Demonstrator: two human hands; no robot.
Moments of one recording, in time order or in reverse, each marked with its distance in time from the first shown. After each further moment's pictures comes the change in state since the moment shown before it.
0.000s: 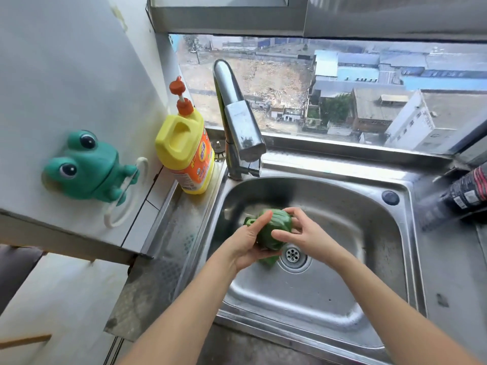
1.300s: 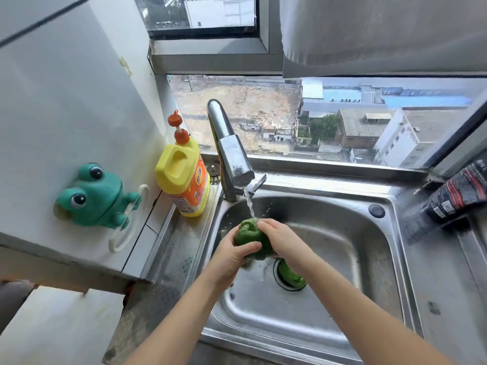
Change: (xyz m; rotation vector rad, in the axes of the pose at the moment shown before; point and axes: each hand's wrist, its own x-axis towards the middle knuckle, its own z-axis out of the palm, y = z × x) left_hand -0.018 0.012 -0.018 0.216 -0.018 0.408; right_hand 0.012 -0.056 0.040 0.113 0.153 0.131
